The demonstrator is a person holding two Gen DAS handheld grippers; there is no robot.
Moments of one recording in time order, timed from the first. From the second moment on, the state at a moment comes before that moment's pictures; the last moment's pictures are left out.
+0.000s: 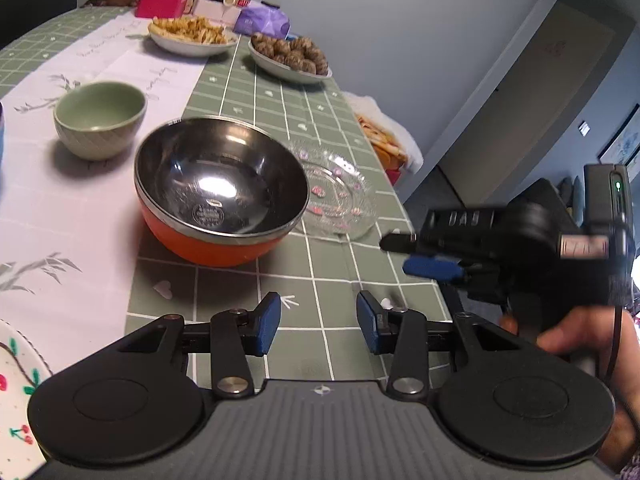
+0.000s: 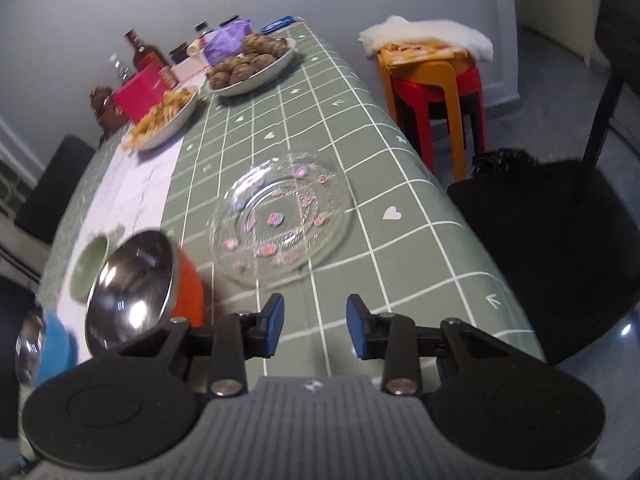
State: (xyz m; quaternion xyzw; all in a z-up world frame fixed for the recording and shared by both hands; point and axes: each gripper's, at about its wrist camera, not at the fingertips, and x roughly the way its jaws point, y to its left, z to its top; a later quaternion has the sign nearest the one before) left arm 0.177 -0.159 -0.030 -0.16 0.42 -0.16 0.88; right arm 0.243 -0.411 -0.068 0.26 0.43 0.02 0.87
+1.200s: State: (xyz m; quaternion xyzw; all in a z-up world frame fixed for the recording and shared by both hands) left arm 0.192 -0.153 -0.052 -0.16 0.45 -0.14 0.87; right arm 0.222 -0.421 -0.087 0.25 0.48 -0.02 0.84
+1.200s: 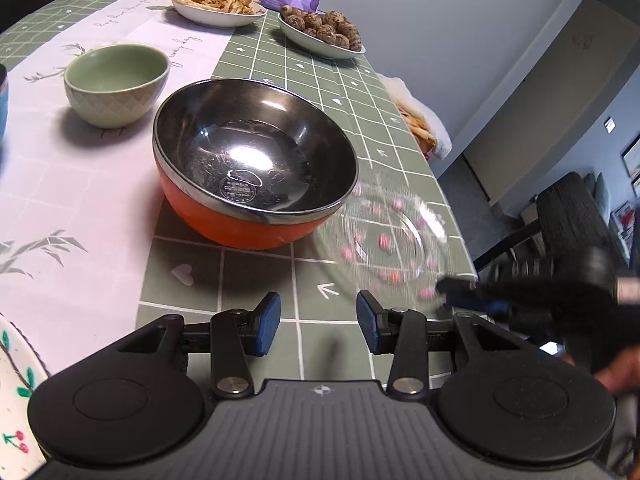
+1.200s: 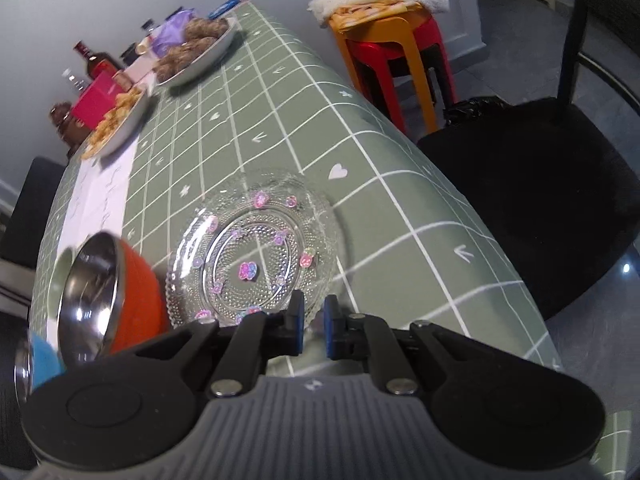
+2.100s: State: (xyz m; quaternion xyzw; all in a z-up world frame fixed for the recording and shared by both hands) left arm 0.209 -0.185 -0.071 -0.13 0.41 -0.11 0.90; right arm 0.215 -0.451 -0.100 0.26 0.43 0.01 0.87
